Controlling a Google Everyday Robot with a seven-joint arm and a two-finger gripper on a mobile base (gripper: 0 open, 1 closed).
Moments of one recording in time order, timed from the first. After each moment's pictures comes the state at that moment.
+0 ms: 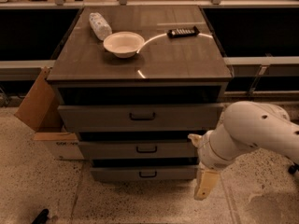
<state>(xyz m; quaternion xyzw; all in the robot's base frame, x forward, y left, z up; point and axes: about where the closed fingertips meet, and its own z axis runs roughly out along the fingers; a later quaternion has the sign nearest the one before) 0.423 -0.141 0.658 -0.68 0.71 0.09 0.16</state>
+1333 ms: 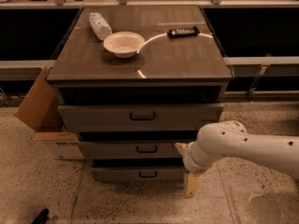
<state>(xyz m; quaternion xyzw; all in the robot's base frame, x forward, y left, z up) 0.466 -0.127 0.538 -0.73 0.67 0.06 0.15</state>
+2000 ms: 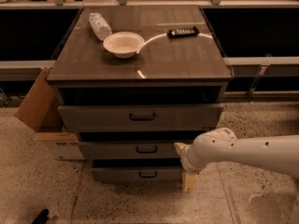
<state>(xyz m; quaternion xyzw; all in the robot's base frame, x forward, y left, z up) 0.508 -0.130 0.477 -0.74 0.65 0.02 0.17</state>
